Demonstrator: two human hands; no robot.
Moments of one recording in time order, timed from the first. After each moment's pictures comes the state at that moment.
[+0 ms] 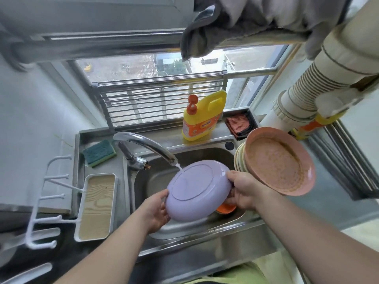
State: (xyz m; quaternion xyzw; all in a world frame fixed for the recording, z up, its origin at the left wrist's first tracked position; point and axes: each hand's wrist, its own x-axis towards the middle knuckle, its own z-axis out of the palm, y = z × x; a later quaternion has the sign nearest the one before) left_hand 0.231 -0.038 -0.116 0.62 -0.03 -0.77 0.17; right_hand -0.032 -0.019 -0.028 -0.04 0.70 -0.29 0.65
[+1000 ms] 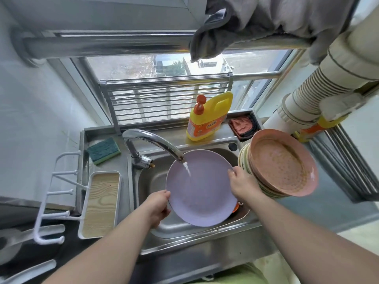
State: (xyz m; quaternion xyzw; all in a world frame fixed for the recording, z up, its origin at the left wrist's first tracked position) left_hand 0.237 -0.045 -0.120 0.68 -0.16 -0.71 0.13; right_hand -0.026 -0.020 -0.049 -0.42 0.84 -0.08 0.33
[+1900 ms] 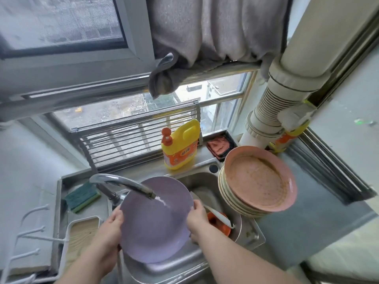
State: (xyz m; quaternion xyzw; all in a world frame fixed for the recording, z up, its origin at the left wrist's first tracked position) left_hand 0.268 -0.068 -0.050 0.66 -0.28 -0.64 0.28; right_hand 0.047 -0.024 -0.085 -0.09 0.72 -0.35 0.59
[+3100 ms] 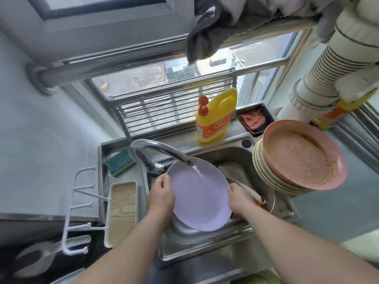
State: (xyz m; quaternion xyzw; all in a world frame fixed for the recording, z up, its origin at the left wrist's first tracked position) left_hand 0.251 -0.058 -0.080 0.73 -0.44 -0.46 0.23; right_hand 0.017 -0.008 -0.121 -0.39 0.82 -0.01 0.42
